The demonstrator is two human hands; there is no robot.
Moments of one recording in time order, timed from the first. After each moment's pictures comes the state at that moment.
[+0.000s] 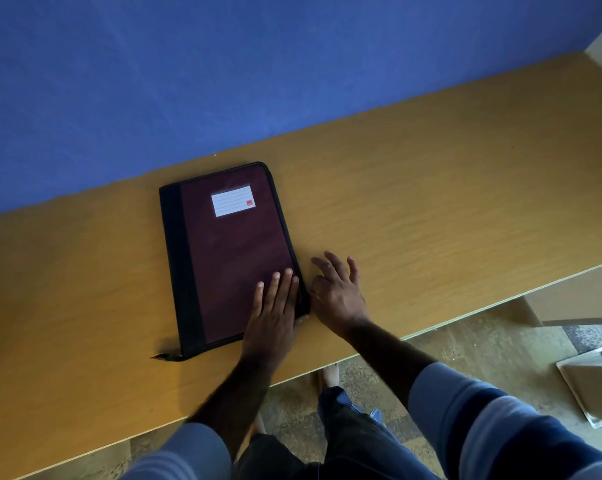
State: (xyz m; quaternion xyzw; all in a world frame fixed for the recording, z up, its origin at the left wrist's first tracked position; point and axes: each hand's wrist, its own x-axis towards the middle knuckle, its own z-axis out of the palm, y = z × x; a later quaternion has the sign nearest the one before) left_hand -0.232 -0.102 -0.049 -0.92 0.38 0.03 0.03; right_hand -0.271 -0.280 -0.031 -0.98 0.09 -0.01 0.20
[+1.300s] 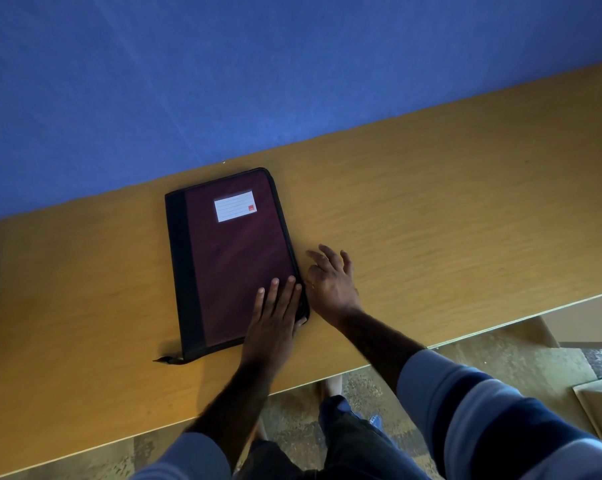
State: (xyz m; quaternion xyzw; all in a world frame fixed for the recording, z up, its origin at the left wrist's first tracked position) left_hand -0.229 -0.110 -0.043 -0.93 0.36 0.05 0.01; right_hand -0.229 -0.294 -0.039 -0.98 0.07 -0.04 0.19
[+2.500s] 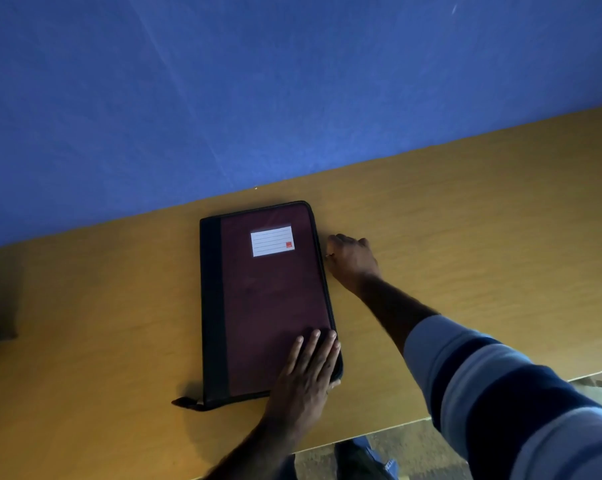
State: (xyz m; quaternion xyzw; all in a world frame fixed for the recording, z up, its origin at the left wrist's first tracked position) left_hand -0.224 -0.086 -0.042 -0.90 0.42 0.07 0.06; right_hand -0.081 -0.317 -0.029 -0.98 0.09 0.02 0.18
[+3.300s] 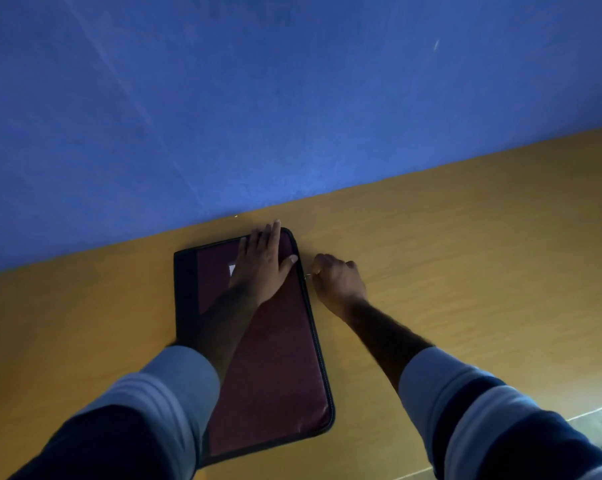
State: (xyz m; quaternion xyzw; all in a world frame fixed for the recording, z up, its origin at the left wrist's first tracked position) left_hand 0.040 -0.173 -0.008 -0.95 0.29 0.12 -0.07; right_hand -0.061 -0.331 -0.035 -0.97 0.11 -0.02 0.22
